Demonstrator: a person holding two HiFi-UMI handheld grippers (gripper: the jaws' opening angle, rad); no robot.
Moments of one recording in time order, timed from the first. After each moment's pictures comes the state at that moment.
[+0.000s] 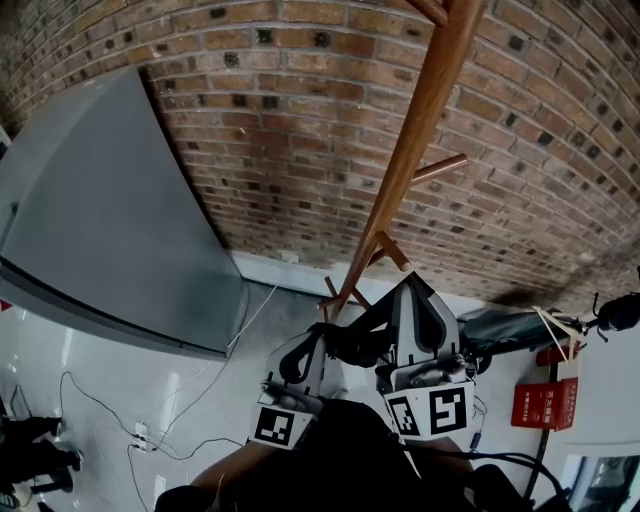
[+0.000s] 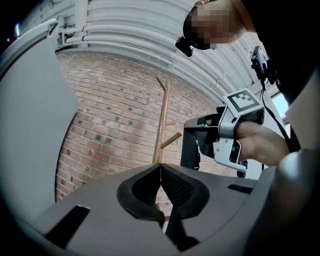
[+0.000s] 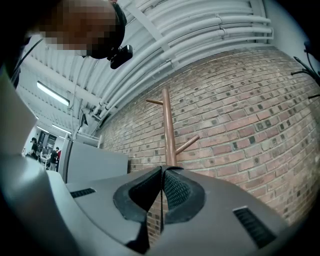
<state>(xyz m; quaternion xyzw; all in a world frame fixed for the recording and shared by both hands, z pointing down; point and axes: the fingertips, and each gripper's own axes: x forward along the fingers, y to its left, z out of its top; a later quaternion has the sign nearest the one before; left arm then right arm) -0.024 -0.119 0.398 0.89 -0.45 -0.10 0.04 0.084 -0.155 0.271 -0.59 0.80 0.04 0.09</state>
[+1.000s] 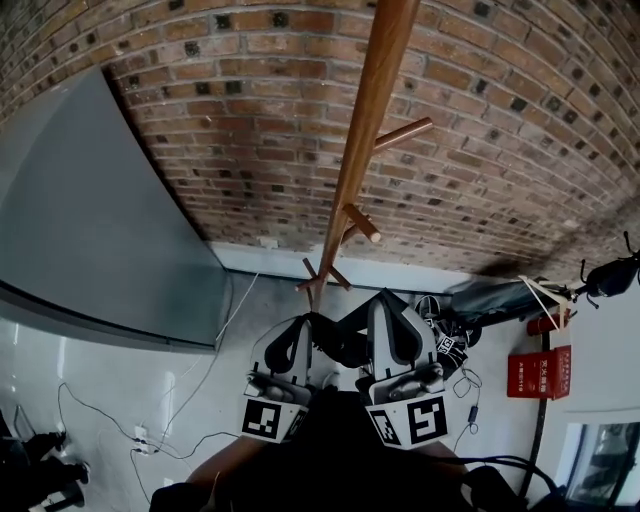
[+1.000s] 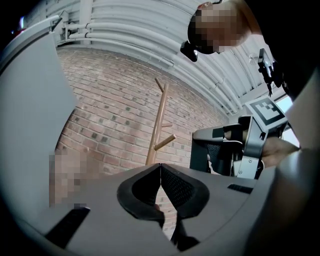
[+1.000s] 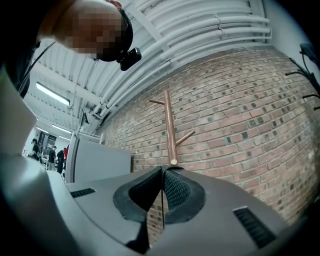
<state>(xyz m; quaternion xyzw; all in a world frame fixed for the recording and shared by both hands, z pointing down) -0.012 -0.114 0.372 0.89 -0.44 -0.15 0.04 0.085 -0.110 0.301 -0.59 0.80 0.03 0.08</state>
